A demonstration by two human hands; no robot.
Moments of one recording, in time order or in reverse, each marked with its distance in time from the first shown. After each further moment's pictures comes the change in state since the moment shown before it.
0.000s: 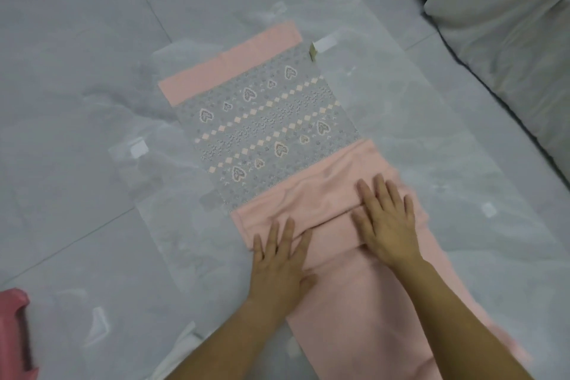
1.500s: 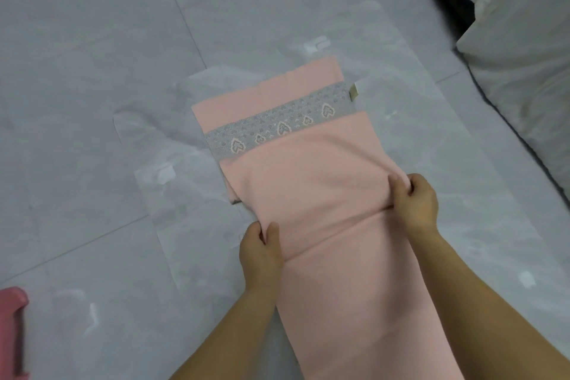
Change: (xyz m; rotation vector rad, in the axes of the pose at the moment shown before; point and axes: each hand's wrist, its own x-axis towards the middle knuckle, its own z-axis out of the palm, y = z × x) left_hand 0.064 -0.056 -0.084 -1.205 0.553 -0.748; right_hand 0.127 -0.042 -0.053 0.608 0.303 0.333
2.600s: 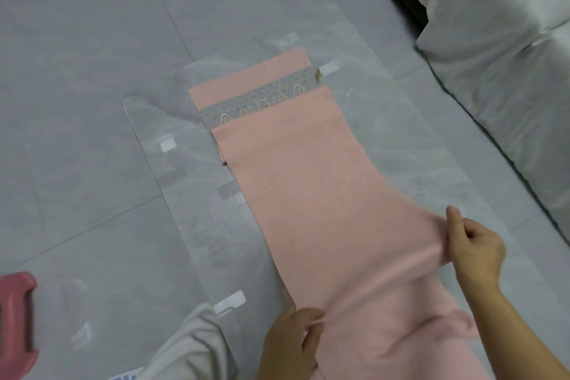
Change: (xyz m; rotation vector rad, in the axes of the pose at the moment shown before) left_hand -0.219 -0.095 -0.052 0.243 -0.377 0.503; right_hand -0.146 0.086 -0.162 0.011 0.197 0.017
